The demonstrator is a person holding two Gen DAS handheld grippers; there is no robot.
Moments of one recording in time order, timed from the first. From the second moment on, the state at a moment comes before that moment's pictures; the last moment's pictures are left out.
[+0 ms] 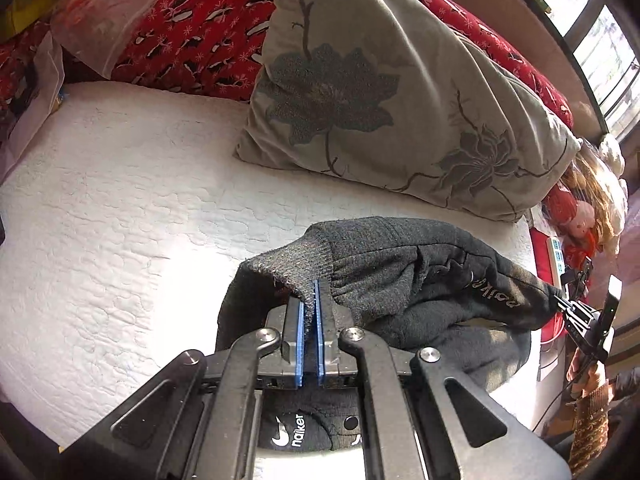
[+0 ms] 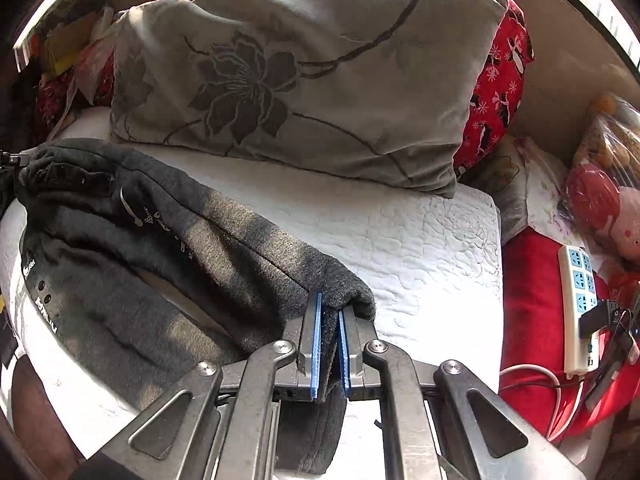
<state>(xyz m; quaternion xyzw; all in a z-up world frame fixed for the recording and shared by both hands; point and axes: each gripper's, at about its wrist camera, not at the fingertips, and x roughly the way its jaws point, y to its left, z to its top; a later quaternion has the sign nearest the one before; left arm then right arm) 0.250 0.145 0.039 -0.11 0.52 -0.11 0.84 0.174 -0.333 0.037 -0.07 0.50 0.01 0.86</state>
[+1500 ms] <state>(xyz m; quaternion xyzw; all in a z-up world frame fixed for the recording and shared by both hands) 0.218 0.209 -0.012 -0.22 0.60 -0.13 0.76 0.094 -0.397 -0.008 0.23 0.57 -0.08 0.79</state>
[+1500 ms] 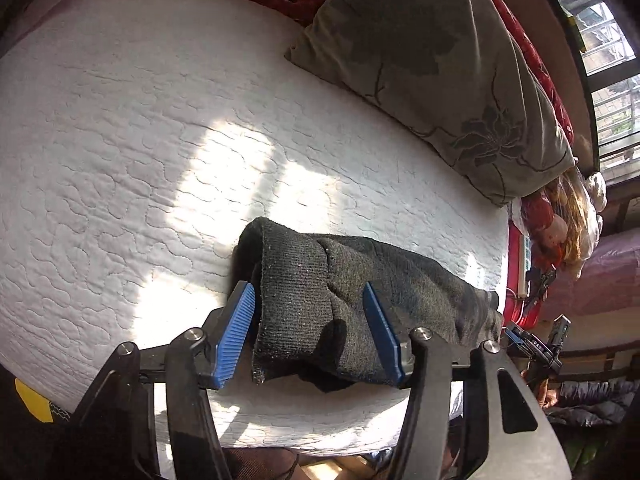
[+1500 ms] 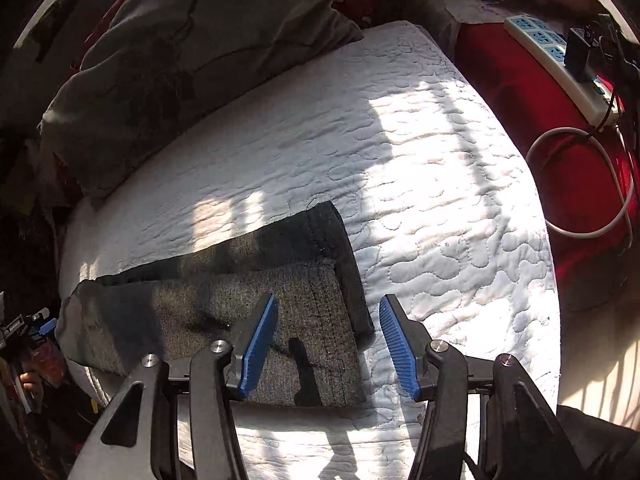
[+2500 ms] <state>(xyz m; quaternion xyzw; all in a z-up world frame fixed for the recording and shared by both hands) 0.233 0.187 0.022 -0.26 0.51 -0.15 0.81 0.132 -0.357 0.059 0.16 0.49 -0.04 0.85</state>
